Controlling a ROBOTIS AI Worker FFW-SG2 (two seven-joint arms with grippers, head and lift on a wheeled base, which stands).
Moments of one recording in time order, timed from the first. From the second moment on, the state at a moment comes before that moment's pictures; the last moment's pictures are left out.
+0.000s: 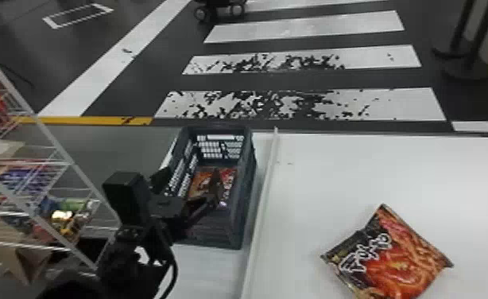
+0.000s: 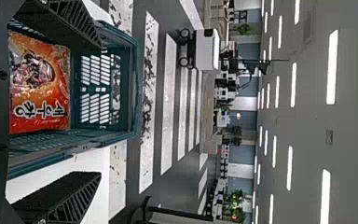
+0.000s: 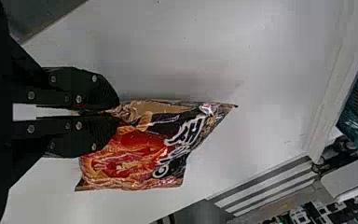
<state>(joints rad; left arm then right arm) 0.49 0.35 0.04 -2.22 0.38 0.30 0.16 0.36 -0.34 0.89 -2.03 0.66 1.06 -0.26</state>
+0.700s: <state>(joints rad) 0.48 0.35 0.04 -2.21 0.39 0.30 0.15 0.38 -0.28 0.79 -2.20 0.39 0.84 -0.39</state>
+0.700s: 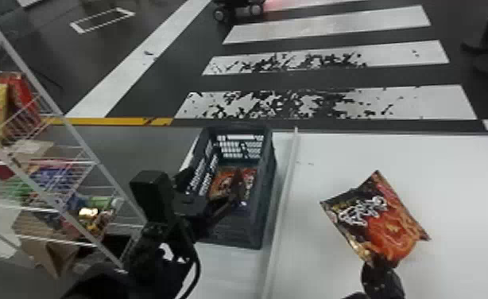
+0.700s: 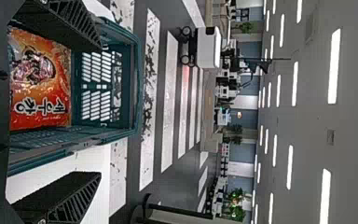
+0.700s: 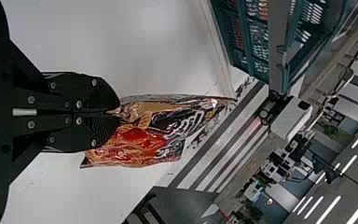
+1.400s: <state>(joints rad) 0.49 0.36 0.04 -2.20 0.40 0.30 0.13 0.41 -0.14 0.44 -2.26 -0.11 0.60 -0.38</state>
